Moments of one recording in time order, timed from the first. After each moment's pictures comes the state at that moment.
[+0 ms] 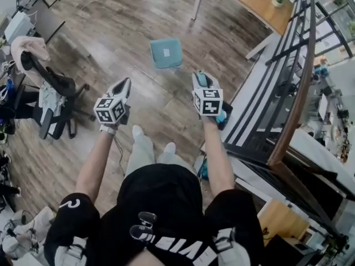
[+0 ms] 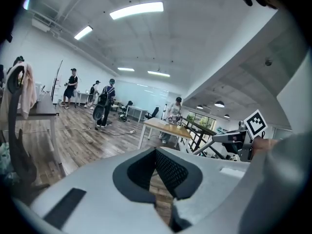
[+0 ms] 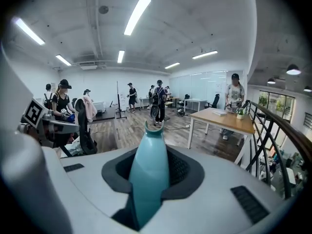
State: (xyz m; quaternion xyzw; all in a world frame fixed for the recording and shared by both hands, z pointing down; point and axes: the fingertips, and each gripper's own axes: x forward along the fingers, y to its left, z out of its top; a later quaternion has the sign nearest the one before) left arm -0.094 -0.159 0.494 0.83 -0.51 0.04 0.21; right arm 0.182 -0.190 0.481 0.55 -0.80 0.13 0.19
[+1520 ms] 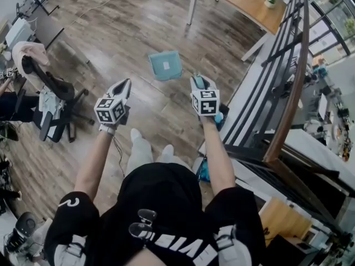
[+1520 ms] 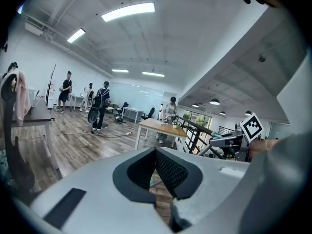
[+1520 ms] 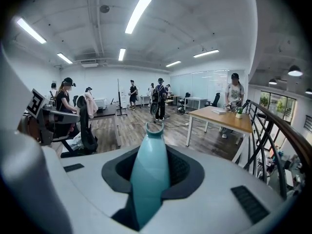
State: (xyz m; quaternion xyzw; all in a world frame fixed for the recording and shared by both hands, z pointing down) left arm -0.059 -0.146 0.469 0.85 -0.50 0.05 0.18; right arm 0.215 -0.172 0.486 0.54 -0.80 0.13 0.21
